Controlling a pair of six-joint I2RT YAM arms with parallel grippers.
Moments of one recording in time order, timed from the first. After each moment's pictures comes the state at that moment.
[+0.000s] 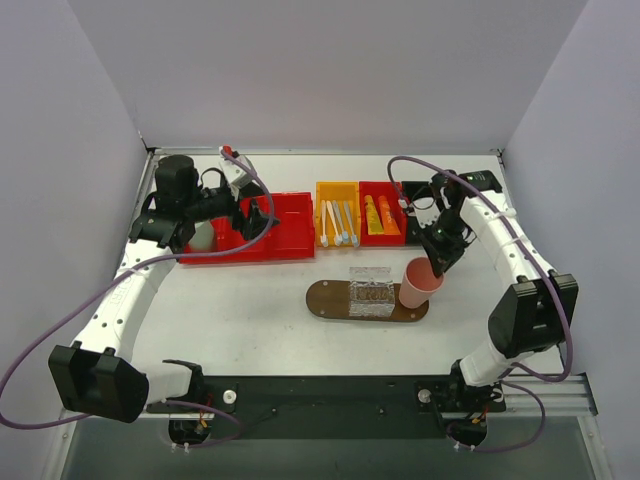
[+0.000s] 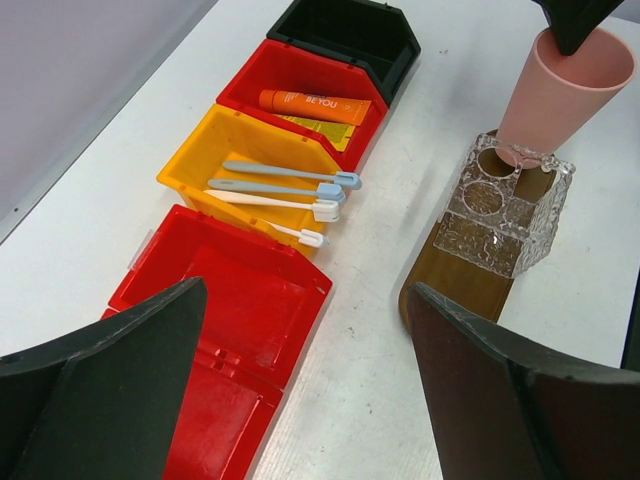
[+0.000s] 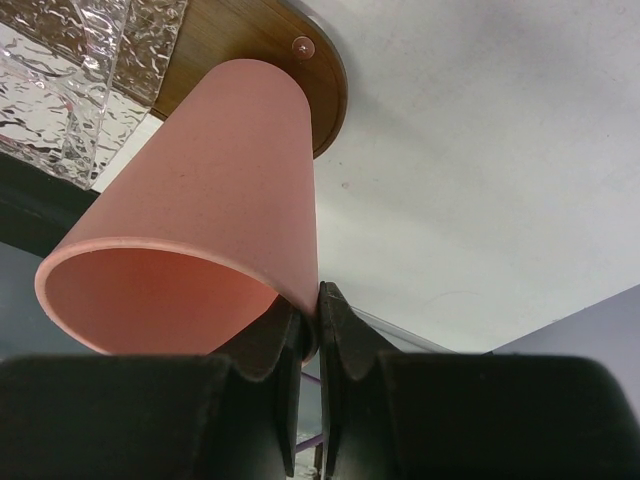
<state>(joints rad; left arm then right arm) -0.21 1.25 1.21 -0.35 0.84 0.31 0.19 1.59 1.44 -1.40 -0.10 -0.37</state>
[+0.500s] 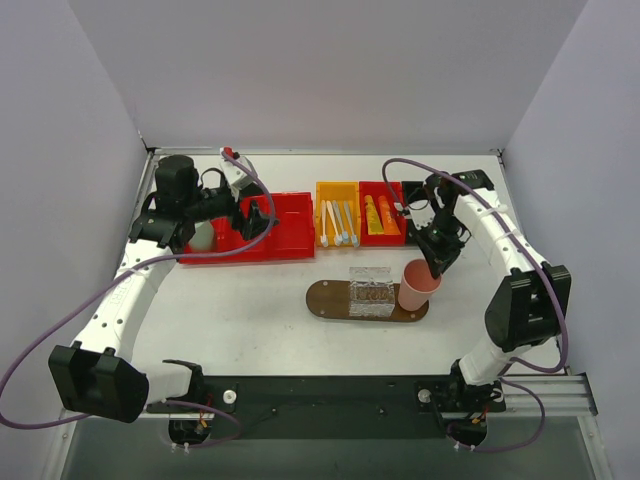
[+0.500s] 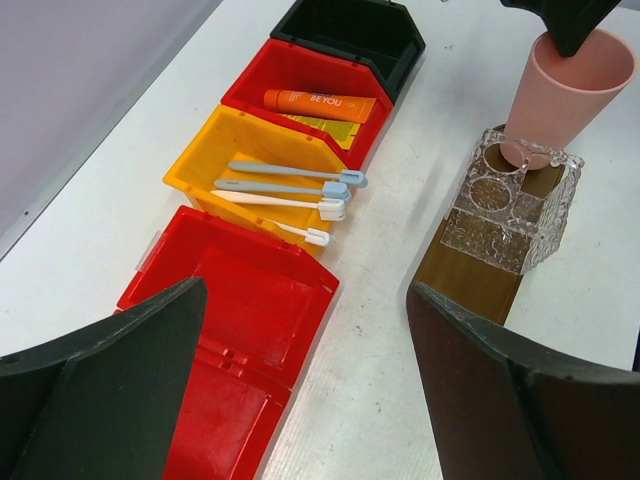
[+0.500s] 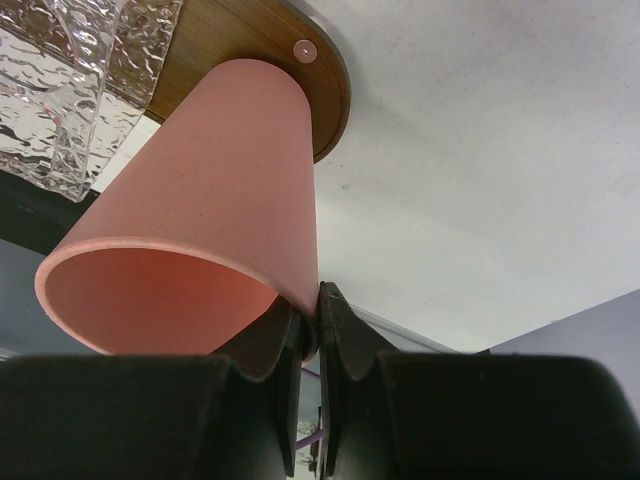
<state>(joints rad) -0.21 1.25 1.21 -0.35 0.84 0.34 0.21 1.63 1.44 -1.40 -0.09 -0.37</state>
